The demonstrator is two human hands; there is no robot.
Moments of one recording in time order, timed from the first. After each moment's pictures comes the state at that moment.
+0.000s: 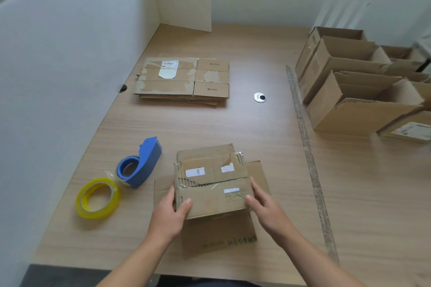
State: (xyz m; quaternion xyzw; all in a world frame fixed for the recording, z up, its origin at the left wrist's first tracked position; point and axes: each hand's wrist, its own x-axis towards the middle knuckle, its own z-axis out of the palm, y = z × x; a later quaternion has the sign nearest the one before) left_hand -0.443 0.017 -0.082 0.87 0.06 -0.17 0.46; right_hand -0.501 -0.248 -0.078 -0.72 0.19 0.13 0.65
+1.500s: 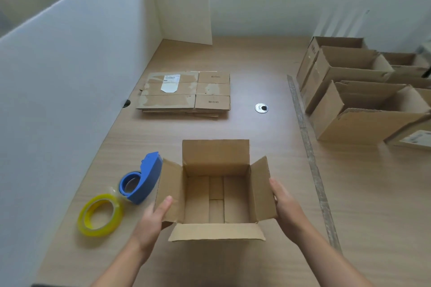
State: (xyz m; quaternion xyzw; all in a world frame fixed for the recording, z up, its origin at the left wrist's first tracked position) left_hand -0.421 0.036 -0.044 0.71 0.15 -0.22 0.66; right_hand -0.467 -0.275 -0.044 -0.61 0.25 0.08 0.75
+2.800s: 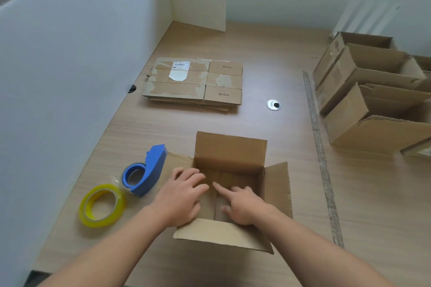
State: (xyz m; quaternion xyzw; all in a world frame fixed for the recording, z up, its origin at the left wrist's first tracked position) left_hand -0.361 0.009 -0.036 0.91 -0.41 -0.07 -0.05; right_hand -0.392 -0.201 -0.070 -0.91 -0.04 0.40 0.12
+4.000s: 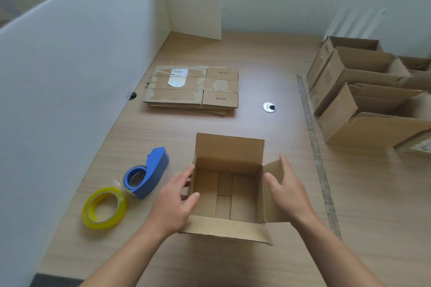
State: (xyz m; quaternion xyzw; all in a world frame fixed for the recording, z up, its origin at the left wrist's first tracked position) left_hand -0.399 0.011 -0.020 0.91 -0.12 -0.08 0.40; right_hand -0.439 -0.262 -0.004 -0.85 0.25 0.03 0.46
